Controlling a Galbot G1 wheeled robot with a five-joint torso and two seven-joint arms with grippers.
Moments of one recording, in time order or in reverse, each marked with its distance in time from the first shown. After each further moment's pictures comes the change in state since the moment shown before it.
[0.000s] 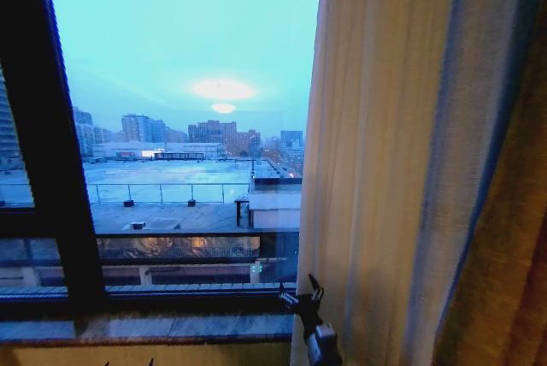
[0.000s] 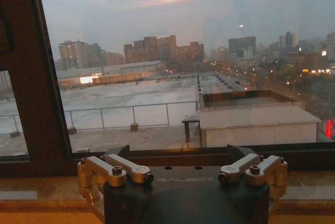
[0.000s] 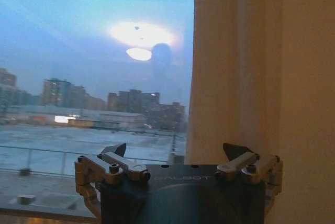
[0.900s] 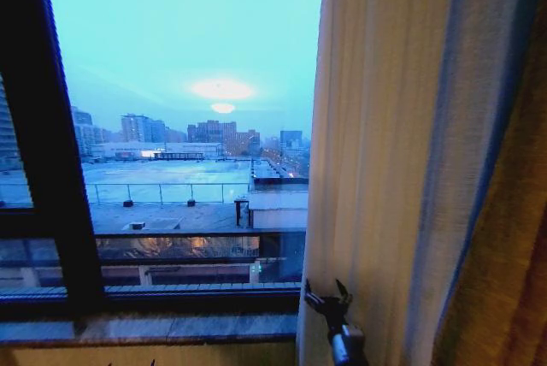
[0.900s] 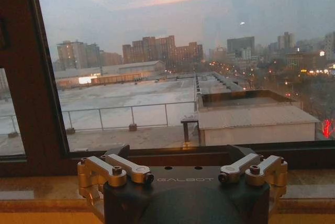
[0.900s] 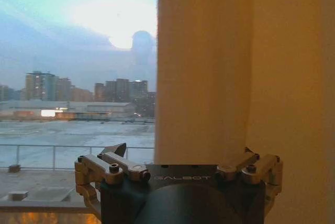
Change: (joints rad) left arm -0.026 0.017 0.006 0.038 -0.001 -0.010 -0.002; right arm -0.042 0.000 0.065 0.023 0.064 -0.029 -0.011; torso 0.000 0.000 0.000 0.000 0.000
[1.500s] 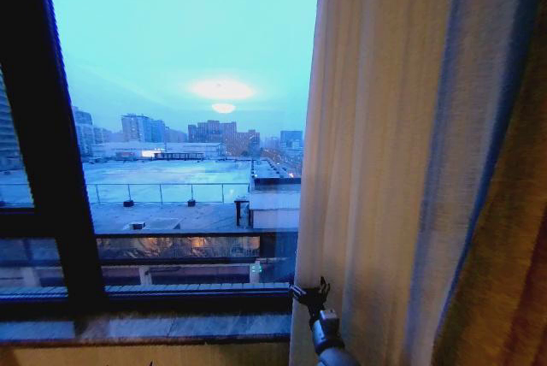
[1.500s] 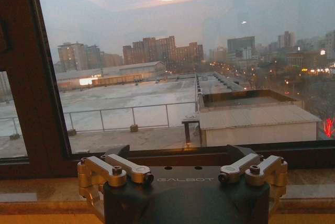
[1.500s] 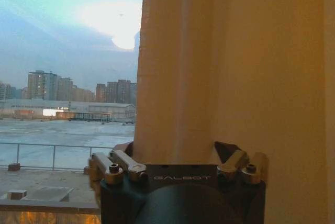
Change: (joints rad) left arm 0.006 0.001 -0.005 -0.006 0.000 -0.003 -0.001; right arm 0.066 0.000 -0.021 -0.090 -0.006 0.034 0.000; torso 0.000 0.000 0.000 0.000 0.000
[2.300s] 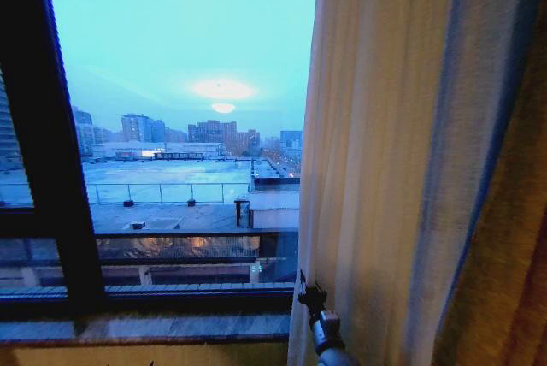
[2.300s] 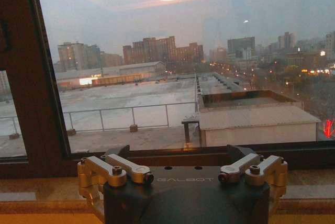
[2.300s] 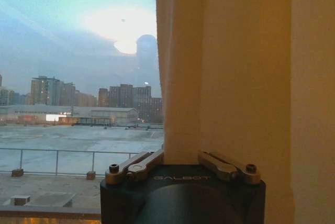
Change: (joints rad) left arm 0.001 -0.003 0.003 -0.001 0.002 -0.002 0.000; right arm -0.002 0.000 -0.007 0.006 0.007 0.021 -0.001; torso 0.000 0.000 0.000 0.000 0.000
